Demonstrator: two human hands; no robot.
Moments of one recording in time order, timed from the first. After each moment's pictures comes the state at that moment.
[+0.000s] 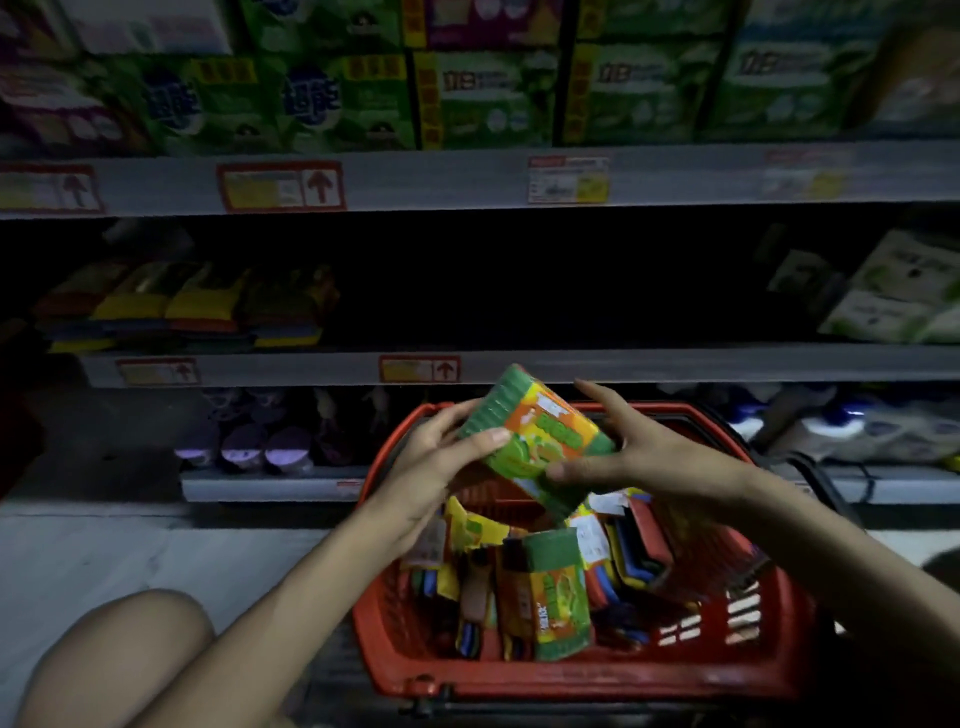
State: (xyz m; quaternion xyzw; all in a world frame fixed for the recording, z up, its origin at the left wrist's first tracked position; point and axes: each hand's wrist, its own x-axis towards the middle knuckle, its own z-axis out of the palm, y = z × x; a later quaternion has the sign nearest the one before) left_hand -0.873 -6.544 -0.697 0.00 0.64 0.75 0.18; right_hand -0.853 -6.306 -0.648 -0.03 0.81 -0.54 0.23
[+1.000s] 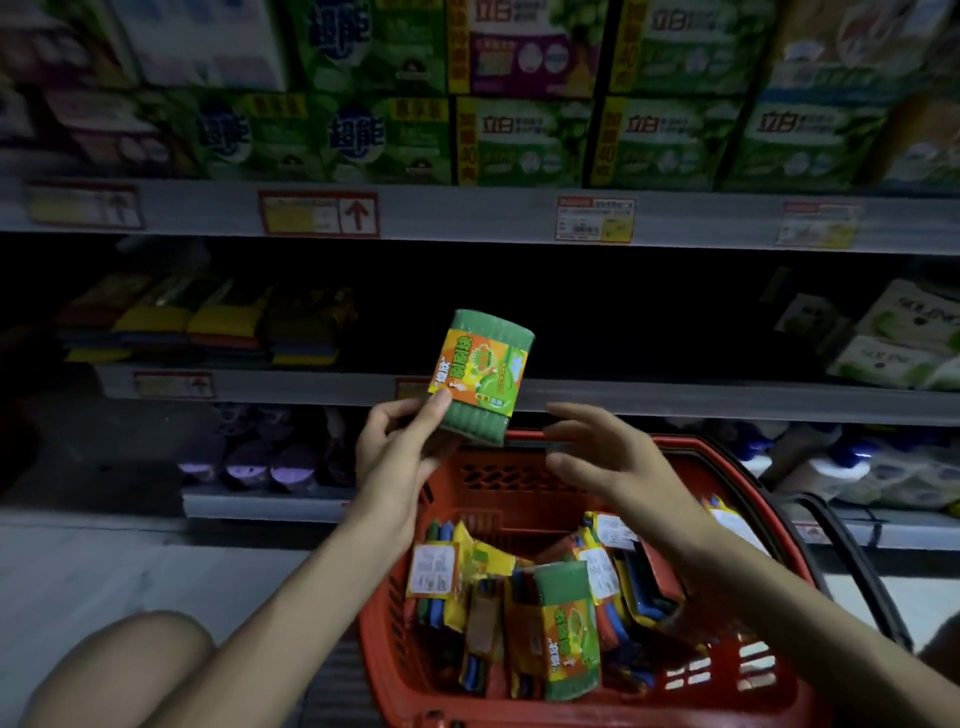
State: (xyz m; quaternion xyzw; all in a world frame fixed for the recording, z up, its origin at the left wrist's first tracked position) left_hand -0.894 -6.564 -0.686 -0.15 0.52 0.84 -0.01; right_hand -0.851 -6.339 -0.659 -0.04 0.81 -0.58 0.06
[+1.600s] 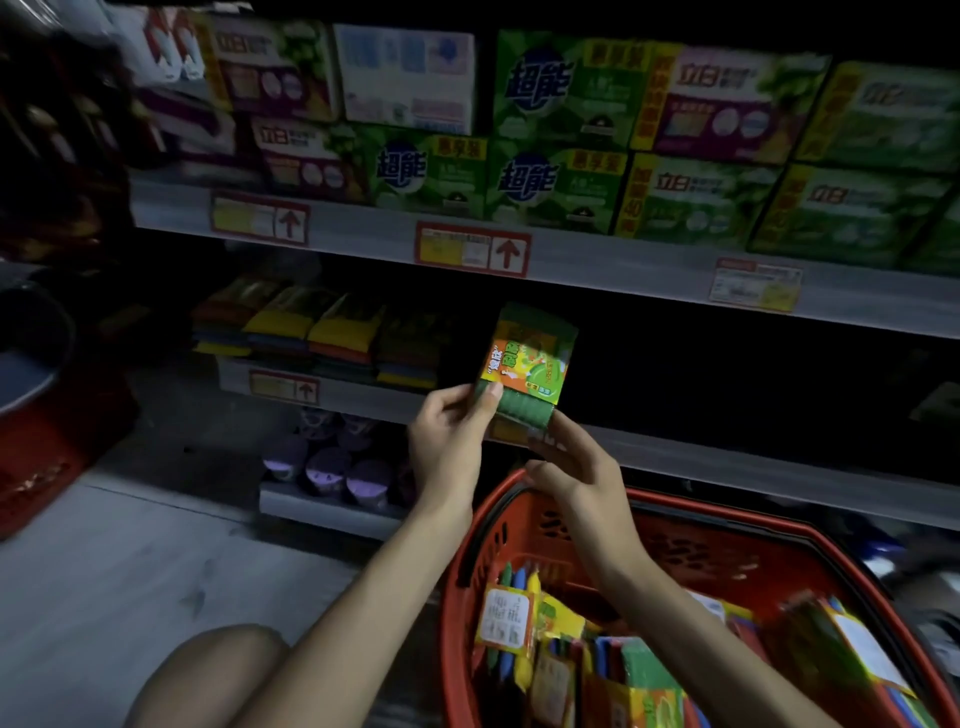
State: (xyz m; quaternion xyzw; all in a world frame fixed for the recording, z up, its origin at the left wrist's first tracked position) left_hand -0.941 -6.617 -0.683 -0.19 0.61 0.75 -0.17; right_hand -0.900 -6.482 -0.680 -0.04 0.77 -0.64 -0.02
